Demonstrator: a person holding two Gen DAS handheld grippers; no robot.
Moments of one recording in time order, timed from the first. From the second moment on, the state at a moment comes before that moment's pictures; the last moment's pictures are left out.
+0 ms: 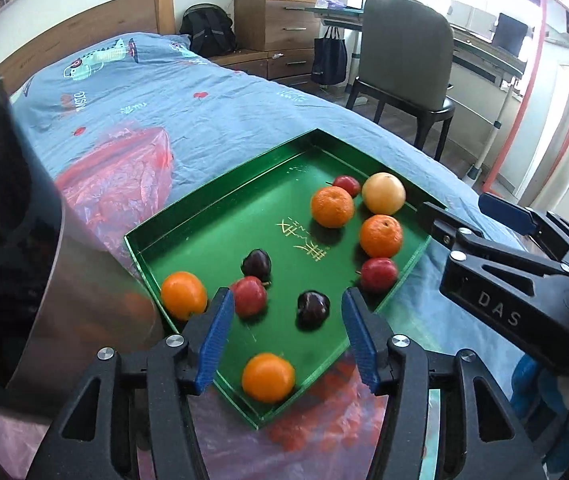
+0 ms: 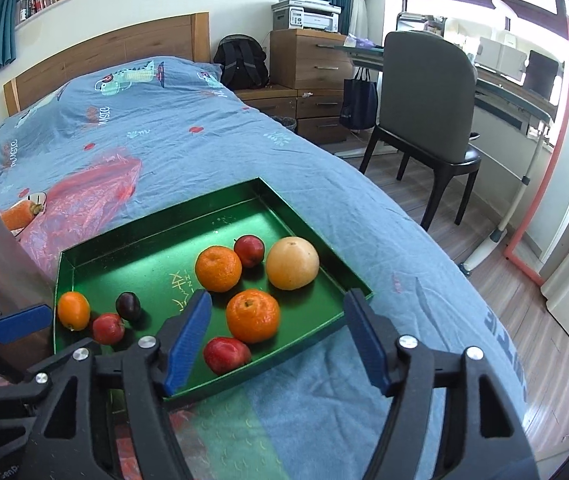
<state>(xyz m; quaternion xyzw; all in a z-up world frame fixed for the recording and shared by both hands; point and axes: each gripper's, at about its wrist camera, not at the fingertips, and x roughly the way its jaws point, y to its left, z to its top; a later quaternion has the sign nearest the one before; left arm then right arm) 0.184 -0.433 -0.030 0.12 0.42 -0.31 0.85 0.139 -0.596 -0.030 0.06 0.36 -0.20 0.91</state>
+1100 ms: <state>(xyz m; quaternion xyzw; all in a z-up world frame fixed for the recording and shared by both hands) -0.011 -0.077 -0.005 0.03 0.39 -0.13 0.91 -0.022 -0.310 -0.006 0.03 0.36 -0.03 0.93</state>
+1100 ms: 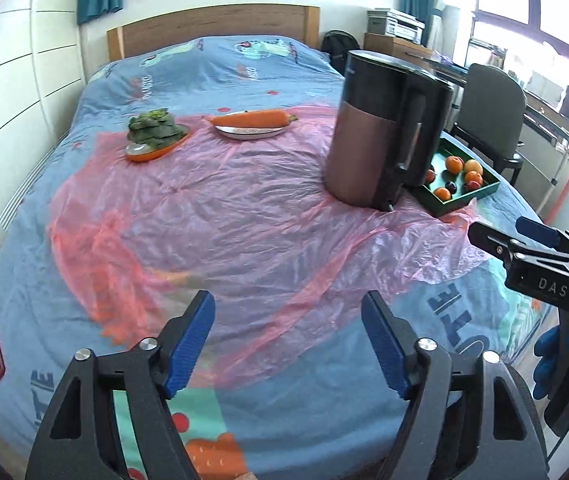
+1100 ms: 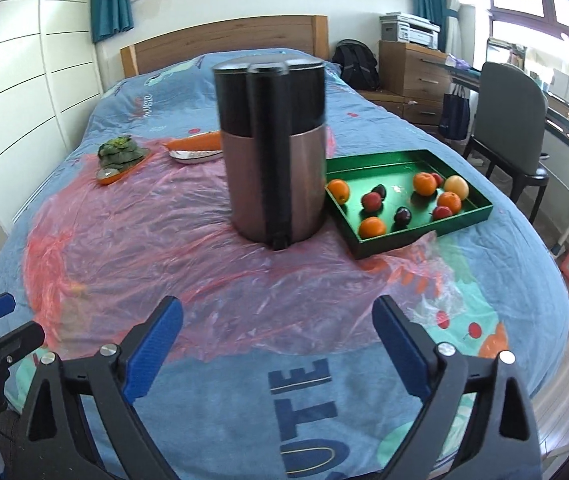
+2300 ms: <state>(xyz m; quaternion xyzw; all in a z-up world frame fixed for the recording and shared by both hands) -0.026 -0.016 -0.003 -0.01 0.38 -0.06 0.92 -0.030 -0.290 -0.003 0.01 0.34 -0.03 0.94</state>
